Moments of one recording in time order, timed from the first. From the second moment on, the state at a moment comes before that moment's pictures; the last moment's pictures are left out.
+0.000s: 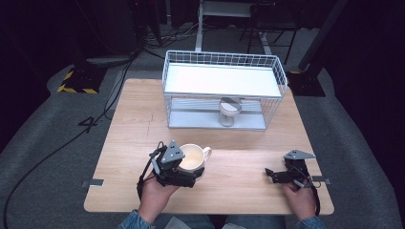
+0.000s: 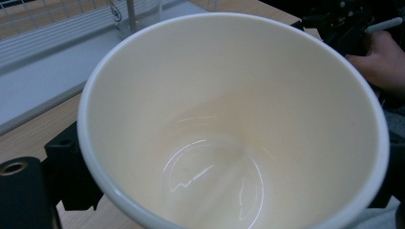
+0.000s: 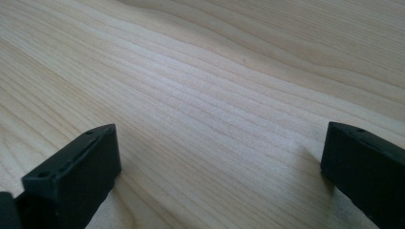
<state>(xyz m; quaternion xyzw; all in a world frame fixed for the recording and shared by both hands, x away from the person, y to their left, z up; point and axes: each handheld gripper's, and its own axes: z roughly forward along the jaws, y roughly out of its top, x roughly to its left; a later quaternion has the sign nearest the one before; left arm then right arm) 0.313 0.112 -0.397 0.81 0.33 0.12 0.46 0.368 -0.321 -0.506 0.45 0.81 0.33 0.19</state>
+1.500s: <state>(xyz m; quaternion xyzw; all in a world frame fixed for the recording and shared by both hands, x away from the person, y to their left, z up) 0.399 0.113 -0.297 0.78 0.33 0.18 0.50 0.369 -0.318 -0.506 0.46 0.80 0.33 0.20</state>
